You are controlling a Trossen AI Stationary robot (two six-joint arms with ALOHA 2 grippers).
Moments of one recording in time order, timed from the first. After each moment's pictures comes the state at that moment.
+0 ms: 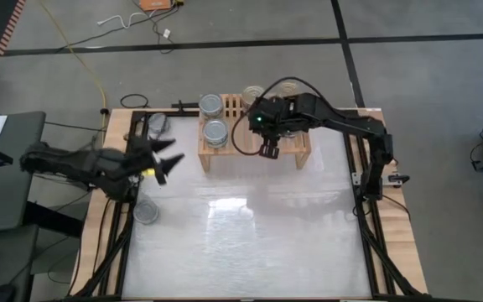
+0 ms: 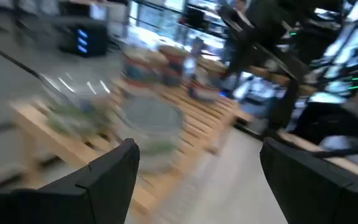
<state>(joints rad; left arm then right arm) -0.24 0.54 0.64 -0.18 -0.75 -0.37 -0.20 1.85 2.11 -1.37 0.29 -0.09</state>
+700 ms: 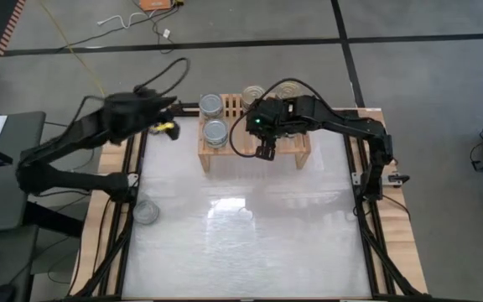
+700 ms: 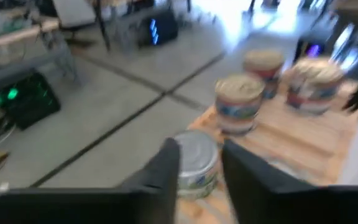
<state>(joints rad) 0.34 0.92 1.23 -0.55 -0.47 -0.01 -0.17 1.85 2.11 -1.30 0.29 -0.09</state>
